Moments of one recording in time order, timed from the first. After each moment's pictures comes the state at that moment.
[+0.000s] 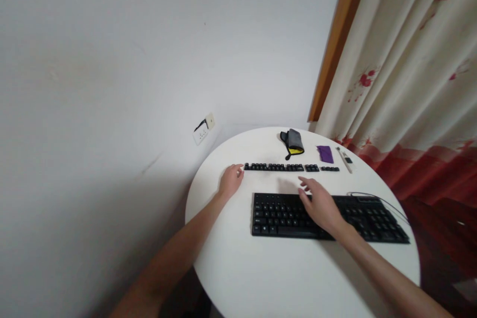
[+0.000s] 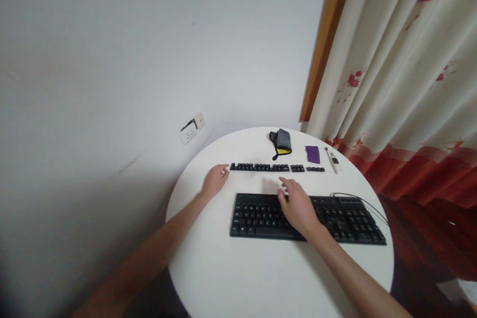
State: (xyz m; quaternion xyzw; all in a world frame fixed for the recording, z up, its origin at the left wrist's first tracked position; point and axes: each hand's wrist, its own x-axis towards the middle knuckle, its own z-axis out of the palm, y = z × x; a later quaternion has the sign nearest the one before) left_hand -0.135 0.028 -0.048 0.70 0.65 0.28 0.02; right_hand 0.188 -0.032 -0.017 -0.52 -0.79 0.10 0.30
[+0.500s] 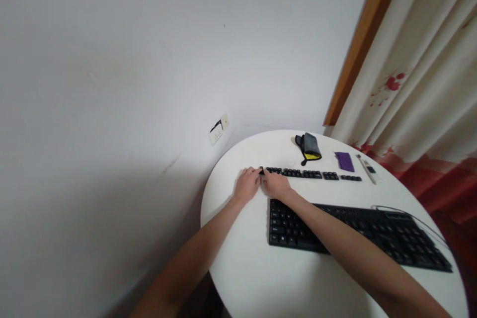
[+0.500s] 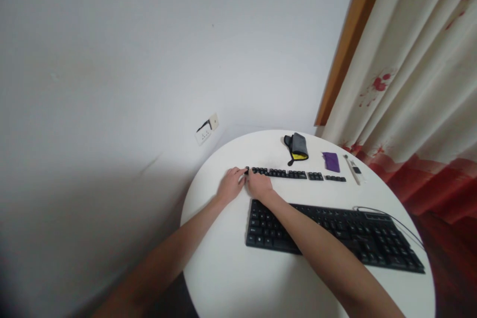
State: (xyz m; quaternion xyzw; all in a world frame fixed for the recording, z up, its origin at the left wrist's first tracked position) left_hand -0.134 0.020 -0.060 0.74 0.62 0.25 -0.03; right_hand 0.014 0.044 -0.024 -0.50 -0.86 0.09 0.06
